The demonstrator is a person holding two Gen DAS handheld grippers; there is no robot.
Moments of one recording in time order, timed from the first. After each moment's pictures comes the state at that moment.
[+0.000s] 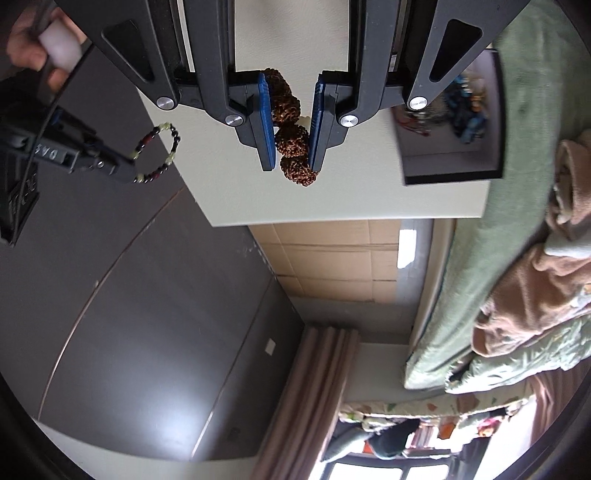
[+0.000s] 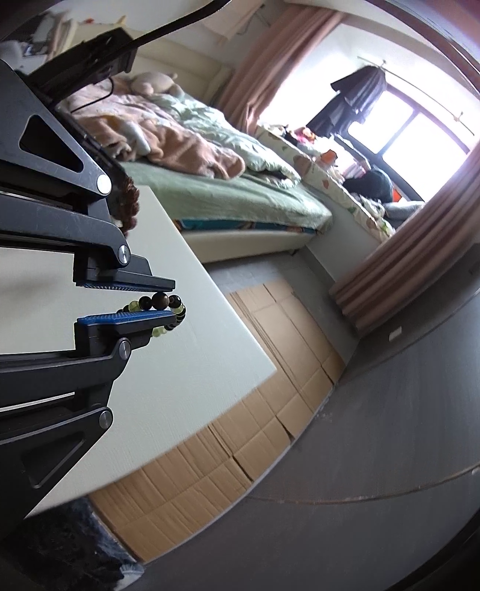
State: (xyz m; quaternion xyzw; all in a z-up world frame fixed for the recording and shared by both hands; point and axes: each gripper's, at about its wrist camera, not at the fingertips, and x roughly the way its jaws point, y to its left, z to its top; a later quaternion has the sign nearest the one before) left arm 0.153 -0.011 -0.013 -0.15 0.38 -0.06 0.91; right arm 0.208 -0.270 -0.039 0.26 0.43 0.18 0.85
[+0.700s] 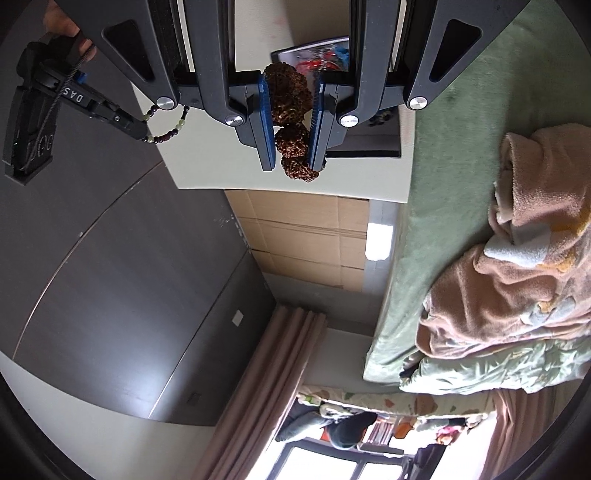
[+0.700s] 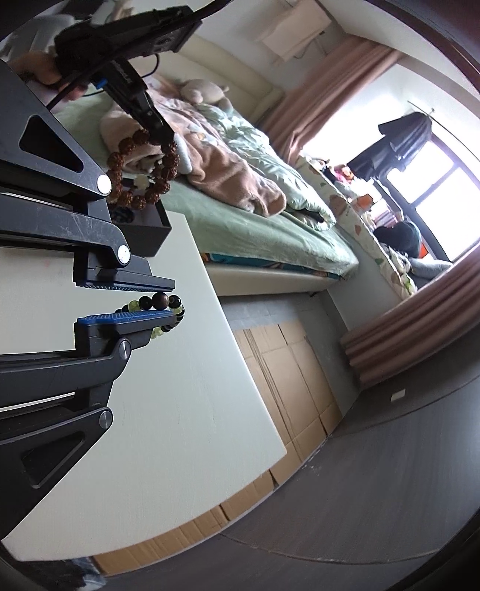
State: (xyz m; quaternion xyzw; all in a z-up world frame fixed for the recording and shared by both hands) left arm 0.134 0.085 -0.003 -0.20 0.35 -0.02 0.91; right arm 0.197 -0.186 -0.040 0.18 0.41 0.25 0.86
